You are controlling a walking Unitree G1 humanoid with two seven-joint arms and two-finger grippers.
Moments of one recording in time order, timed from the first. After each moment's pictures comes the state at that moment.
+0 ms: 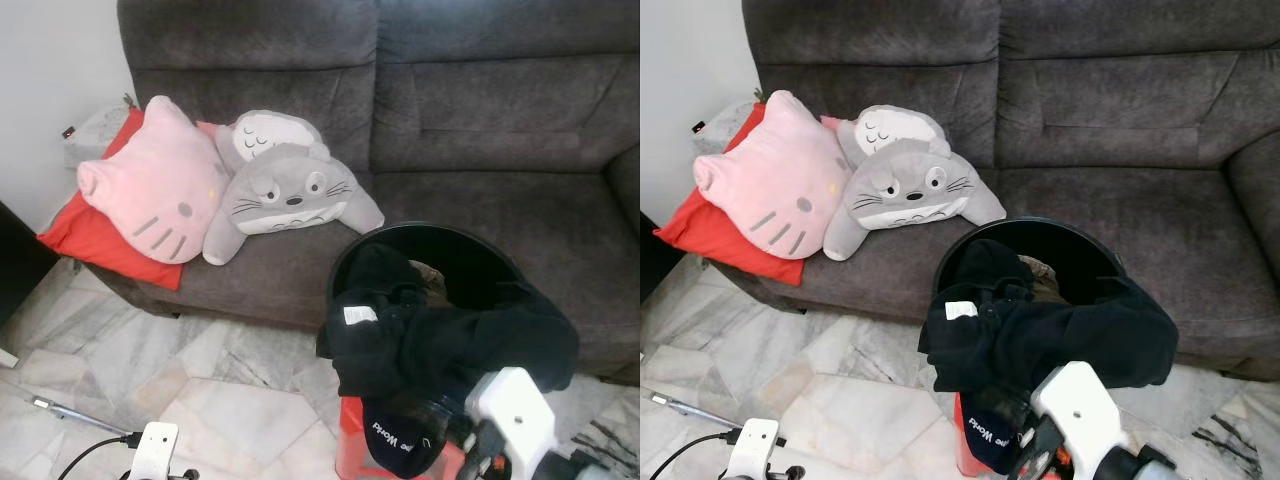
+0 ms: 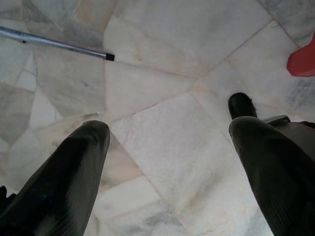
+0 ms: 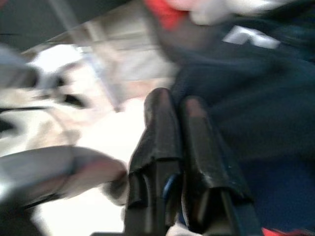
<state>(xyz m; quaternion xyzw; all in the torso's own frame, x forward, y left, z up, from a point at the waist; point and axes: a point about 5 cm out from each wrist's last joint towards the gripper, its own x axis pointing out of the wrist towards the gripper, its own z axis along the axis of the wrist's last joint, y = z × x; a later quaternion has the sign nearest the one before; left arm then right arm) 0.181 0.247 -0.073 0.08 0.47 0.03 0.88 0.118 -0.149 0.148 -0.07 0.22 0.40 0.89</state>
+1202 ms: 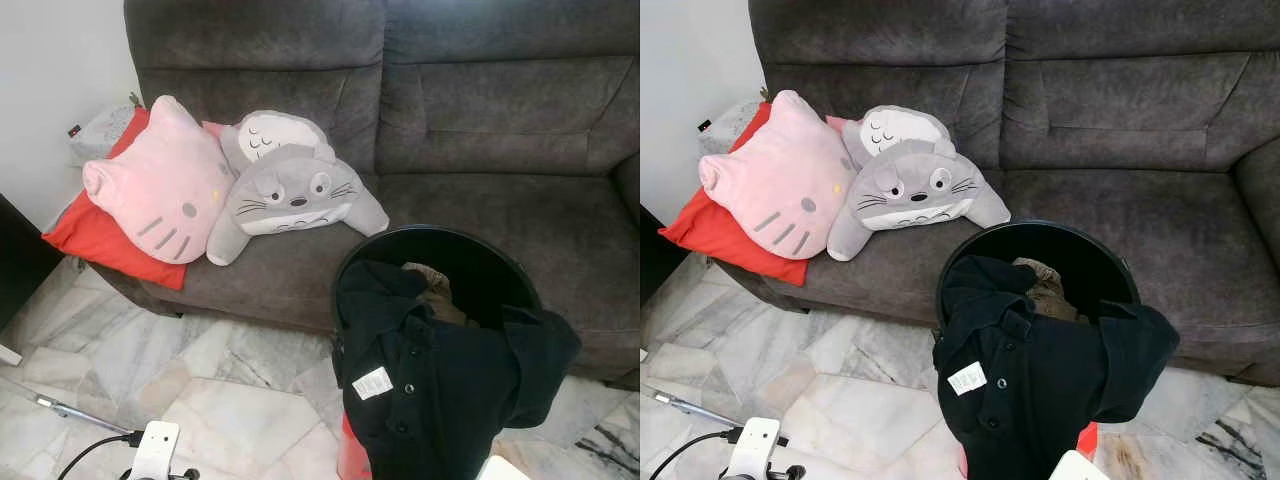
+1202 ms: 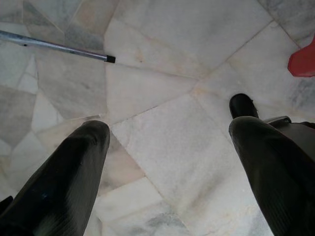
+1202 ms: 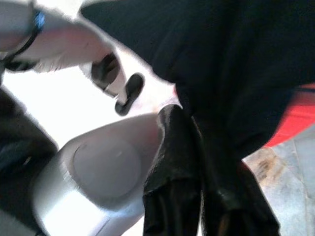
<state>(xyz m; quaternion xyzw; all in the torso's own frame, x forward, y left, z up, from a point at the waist) 0.182 0.246 -0.073 0.09 0.47 0.02 0.88 0.098 -0.199 0.094 -0.22 0.42 0.31 0.82</state>
